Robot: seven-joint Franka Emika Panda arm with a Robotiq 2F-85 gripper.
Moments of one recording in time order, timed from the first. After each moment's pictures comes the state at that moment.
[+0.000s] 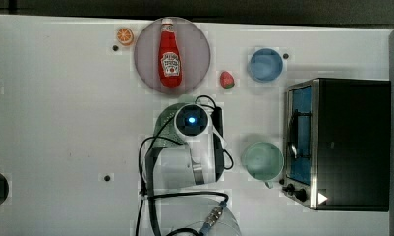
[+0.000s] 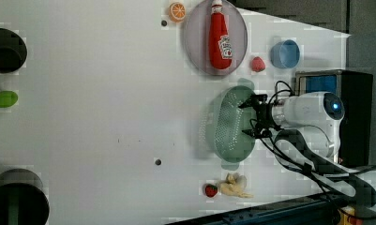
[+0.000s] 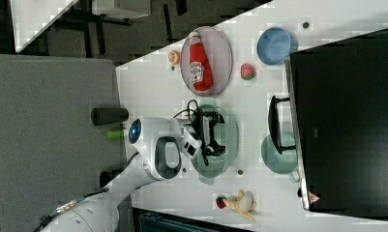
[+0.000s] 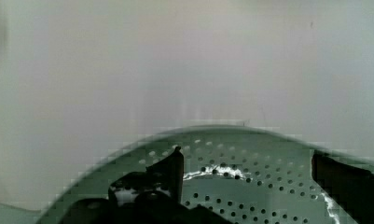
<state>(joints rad) -0.03 0.38 0.03 -2.36 -0.18 1.04 0.91</state>
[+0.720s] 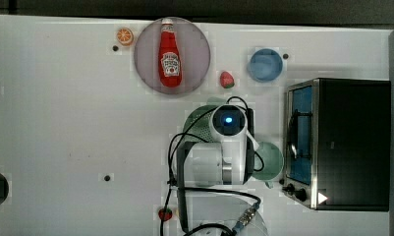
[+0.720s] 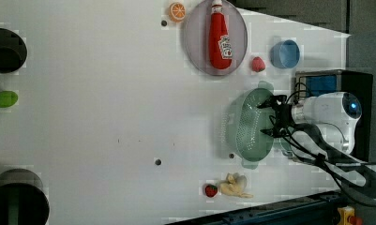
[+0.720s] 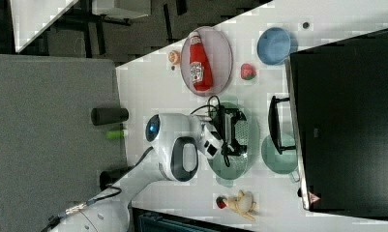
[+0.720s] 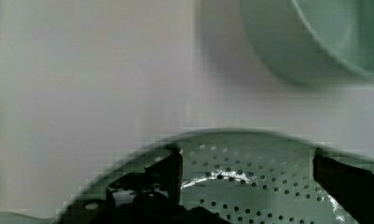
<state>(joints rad) -0.05 0.40 -0.11 -2.34 -0.19 1.04 0.80</state>
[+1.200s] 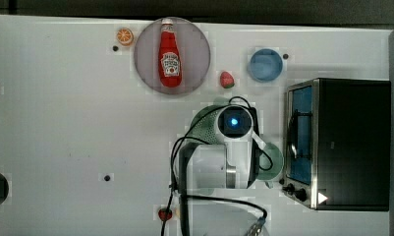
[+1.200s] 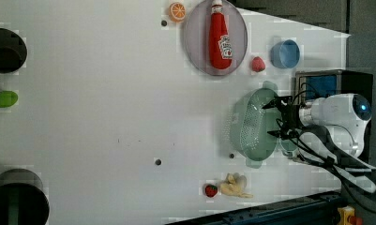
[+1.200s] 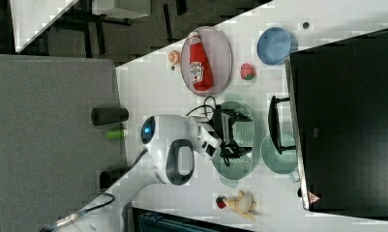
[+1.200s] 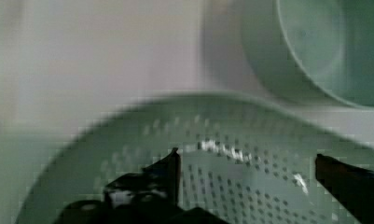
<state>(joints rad) -0.06 0.31 -0.09 -2.36 -0.19 0.98 0.64</state>
